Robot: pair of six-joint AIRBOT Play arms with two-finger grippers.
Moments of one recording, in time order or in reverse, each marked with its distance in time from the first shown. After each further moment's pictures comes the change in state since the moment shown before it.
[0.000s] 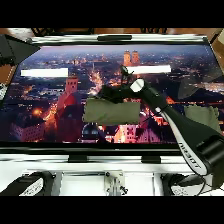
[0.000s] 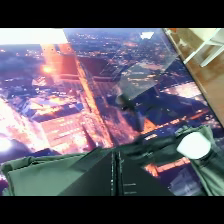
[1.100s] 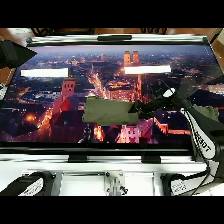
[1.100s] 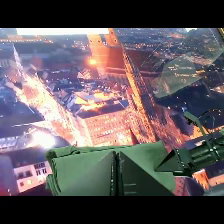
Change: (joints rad) left arm 0.000 -0.018 0.000 0.154 -0.008 -0.019; right arm -0.381 -0.060 -0.272 -0.026 0.278 -0.171
